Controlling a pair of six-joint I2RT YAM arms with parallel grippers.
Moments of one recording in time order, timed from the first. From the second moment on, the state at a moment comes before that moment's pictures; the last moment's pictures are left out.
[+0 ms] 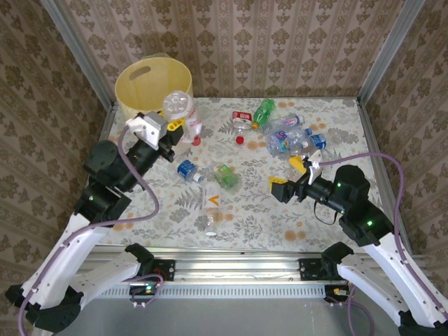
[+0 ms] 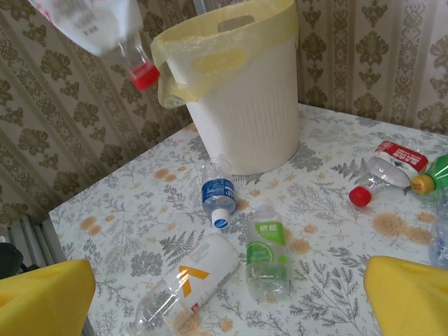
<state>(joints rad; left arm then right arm) -0.67 0.82 1.14 -0.10 0.03 0.24 0.46 0.61 0.76 -0.35 -0.33 0.16</state>
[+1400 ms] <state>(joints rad) -0.01 1.27 1.30 -0.04 0.17 -0.10 0.46 0.62 0.75 -0.33 -0.40 0.16</state>
